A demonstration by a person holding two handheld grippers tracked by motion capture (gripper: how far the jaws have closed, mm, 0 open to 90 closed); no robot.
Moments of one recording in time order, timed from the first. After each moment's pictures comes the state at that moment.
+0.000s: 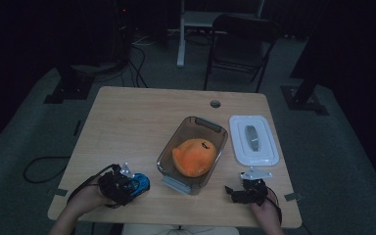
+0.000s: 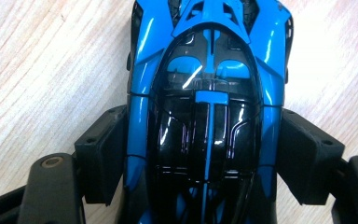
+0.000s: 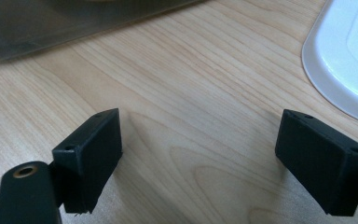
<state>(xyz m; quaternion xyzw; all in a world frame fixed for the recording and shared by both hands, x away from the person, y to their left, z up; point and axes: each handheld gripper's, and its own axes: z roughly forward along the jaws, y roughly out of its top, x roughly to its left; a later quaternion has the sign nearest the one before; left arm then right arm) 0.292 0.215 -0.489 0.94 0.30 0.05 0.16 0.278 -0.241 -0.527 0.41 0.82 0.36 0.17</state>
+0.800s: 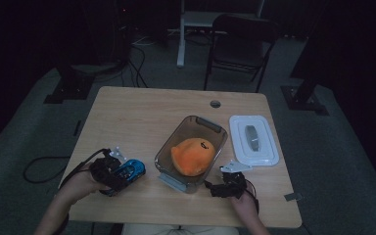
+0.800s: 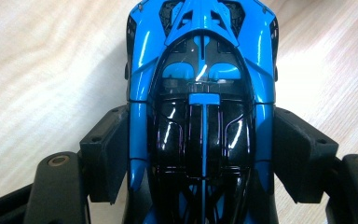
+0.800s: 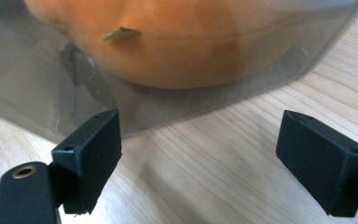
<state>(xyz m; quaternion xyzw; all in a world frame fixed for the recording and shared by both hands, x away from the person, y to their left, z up) 0.316 0.234 -0.440 0.92 0.34 0.06 0.19 0.293 -0.178 -0.513 0.39 0.81 0.41 0.14</state>
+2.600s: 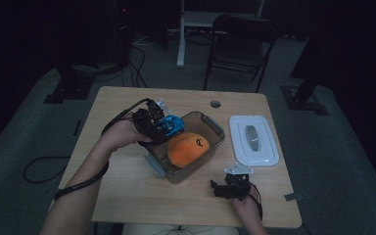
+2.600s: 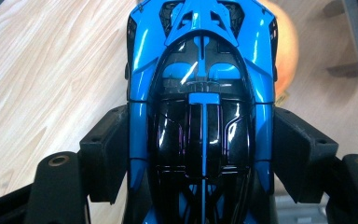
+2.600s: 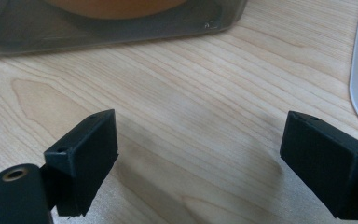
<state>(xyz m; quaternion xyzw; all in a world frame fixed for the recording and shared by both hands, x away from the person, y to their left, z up) 0.400 0.108 -0.332 0.94 0.26 0.10 0.21 0.287 -0.187 -0.523 0.45 0.80 0.35 0.20</state>
